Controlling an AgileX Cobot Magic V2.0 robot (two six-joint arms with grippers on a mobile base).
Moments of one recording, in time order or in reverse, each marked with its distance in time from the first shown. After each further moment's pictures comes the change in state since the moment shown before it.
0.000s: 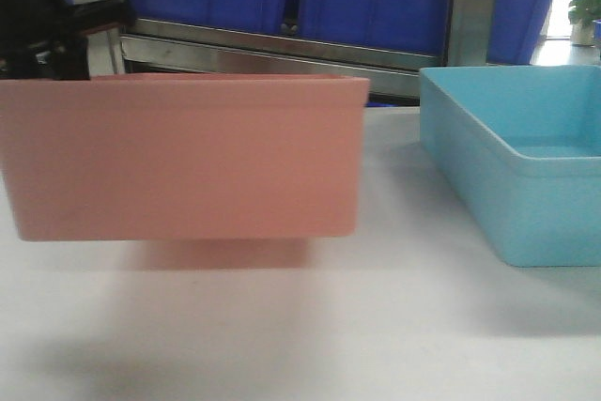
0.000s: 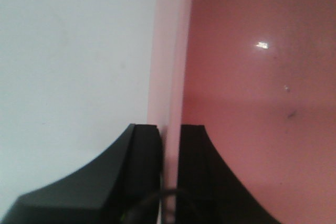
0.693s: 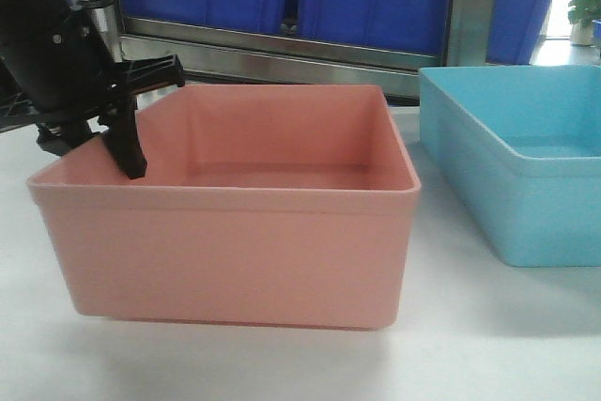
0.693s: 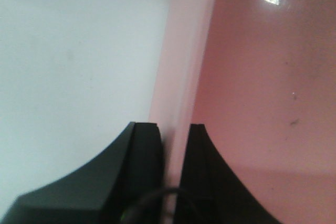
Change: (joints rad) left arm -0.098 -0.001 0.183 0.000 -0.263 -0.079; right arm 0.000 0.000 0.000 0.000 0.000 0.000
